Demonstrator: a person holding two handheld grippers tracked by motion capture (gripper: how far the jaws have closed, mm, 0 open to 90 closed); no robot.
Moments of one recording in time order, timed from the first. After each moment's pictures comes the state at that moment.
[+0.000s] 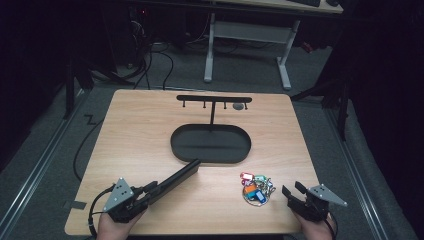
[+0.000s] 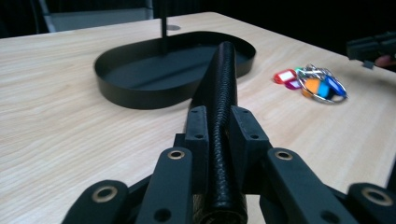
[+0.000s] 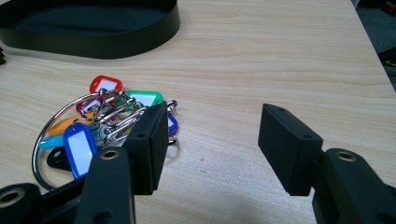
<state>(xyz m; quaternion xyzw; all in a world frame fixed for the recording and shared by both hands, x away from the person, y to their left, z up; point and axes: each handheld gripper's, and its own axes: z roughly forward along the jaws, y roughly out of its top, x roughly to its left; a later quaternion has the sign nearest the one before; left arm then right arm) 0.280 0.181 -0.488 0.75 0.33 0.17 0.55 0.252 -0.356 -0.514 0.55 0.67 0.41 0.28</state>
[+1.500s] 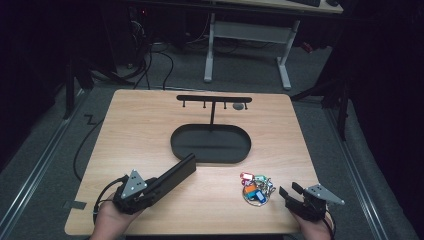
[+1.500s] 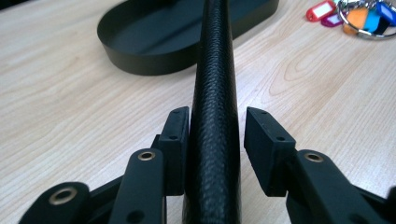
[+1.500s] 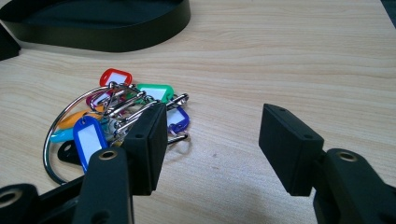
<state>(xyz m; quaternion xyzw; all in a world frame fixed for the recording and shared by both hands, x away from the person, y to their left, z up) 0.301 0.162 -0.476 0.84 0.31 0.18 0.41 0.255 -0.354 -0.518 0.55 0.68 0.41 0.26</state>
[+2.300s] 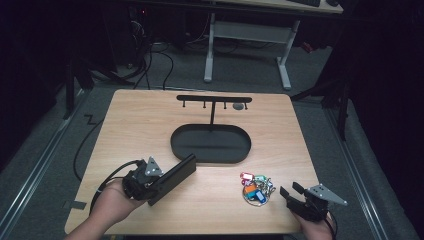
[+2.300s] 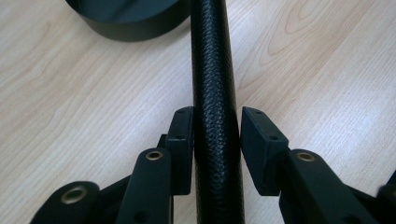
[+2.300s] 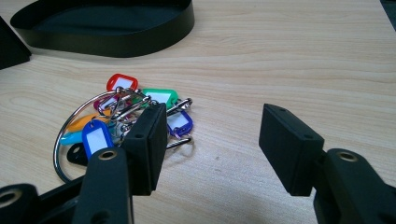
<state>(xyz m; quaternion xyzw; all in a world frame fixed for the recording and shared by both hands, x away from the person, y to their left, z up) 0.329 0.131 -0.437 0.92 0.29 0.12 0.24 0.253 -0.356 -0.514 0.55 0.68 0.42 0.25</state>
